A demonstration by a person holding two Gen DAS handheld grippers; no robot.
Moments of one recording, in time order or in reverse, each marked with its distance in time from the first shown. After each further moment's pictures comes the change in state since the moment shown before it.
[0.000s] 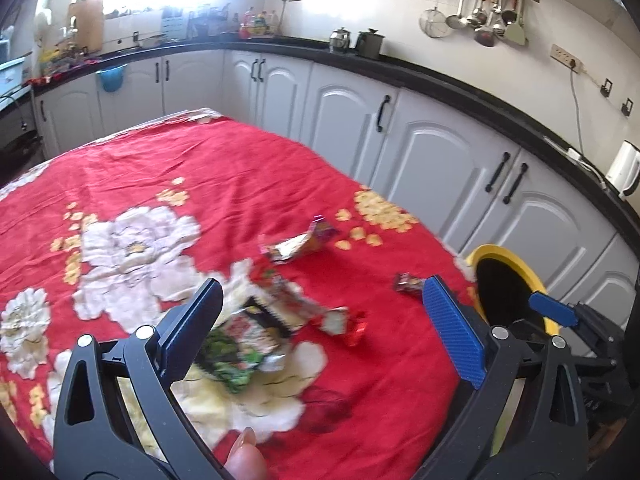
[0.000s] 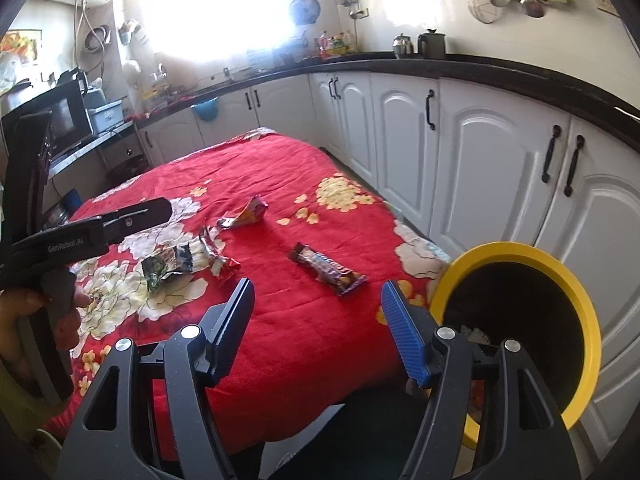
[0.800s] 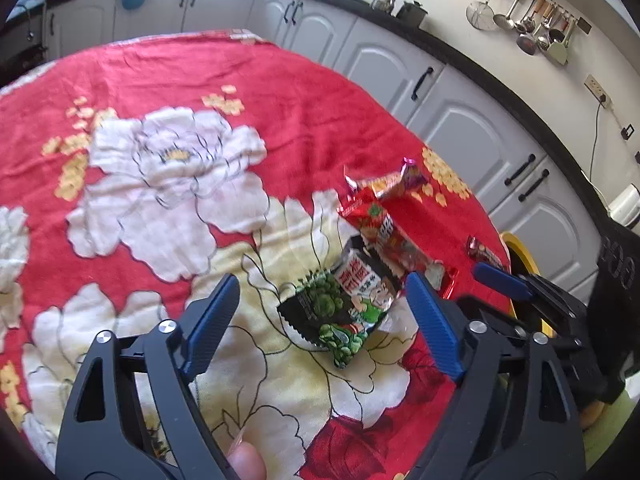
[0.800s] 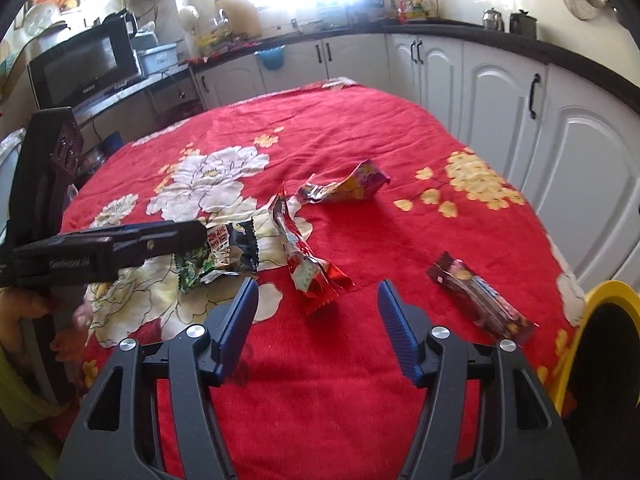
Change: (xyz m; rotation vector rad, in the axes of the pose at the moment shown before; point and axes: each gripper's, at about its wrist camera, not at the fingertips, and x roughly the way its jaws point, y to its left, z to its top) left arm 0.040 0.090 -0.032 -0.188 0.179 -0.099; right arm 0.107 0.070 0.015 -0.143 0.157 0.176
